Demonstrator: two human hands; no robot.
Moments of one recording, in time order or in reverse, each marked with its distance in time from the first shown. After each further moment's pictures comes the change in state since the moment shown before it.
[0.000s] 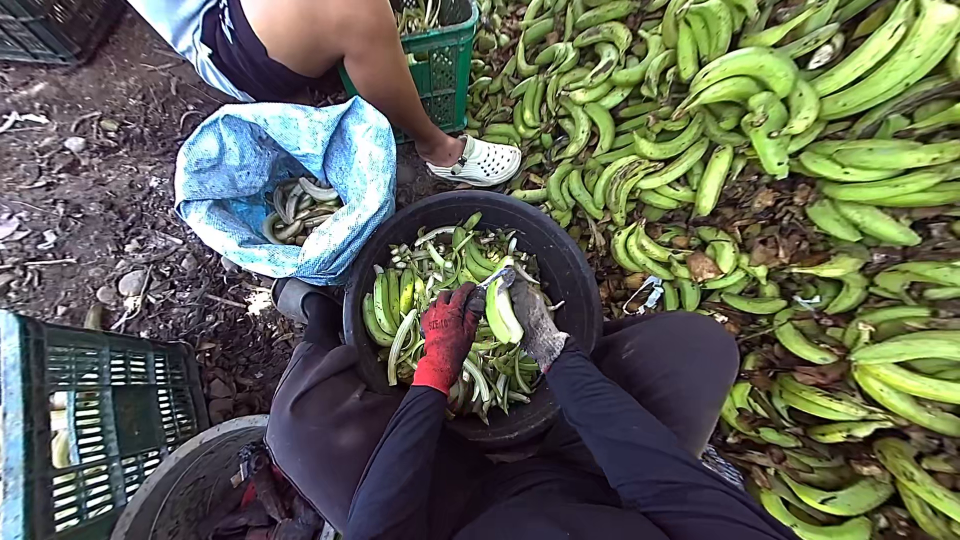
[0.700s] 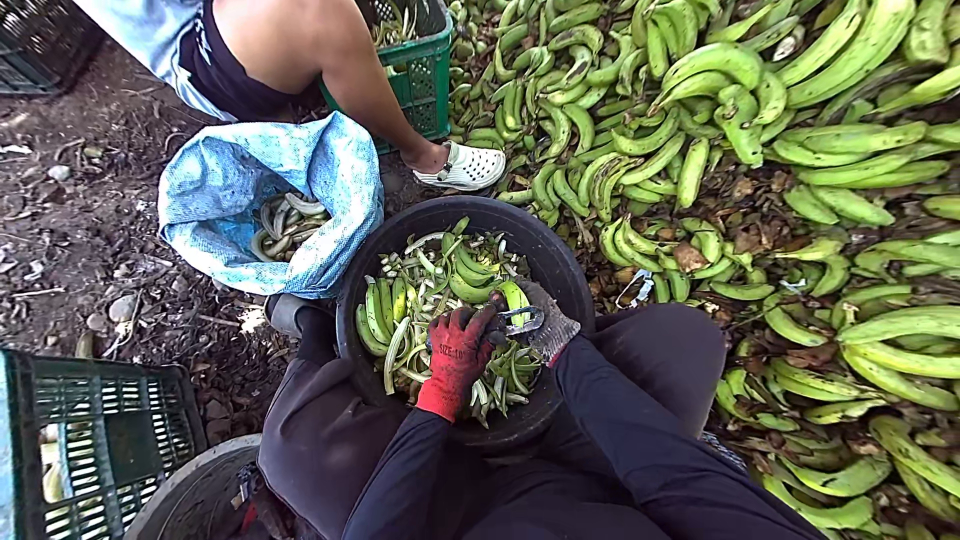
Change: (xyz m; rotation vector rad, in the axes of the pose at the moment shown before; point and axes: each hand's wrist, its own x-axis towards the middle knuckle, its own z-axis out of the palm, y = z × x) left_hand -0.027 0.007 0.019 0.092 0.146 0.327; right_hand 0.020 0.011 -0.038 0.710 -0.161 0.409
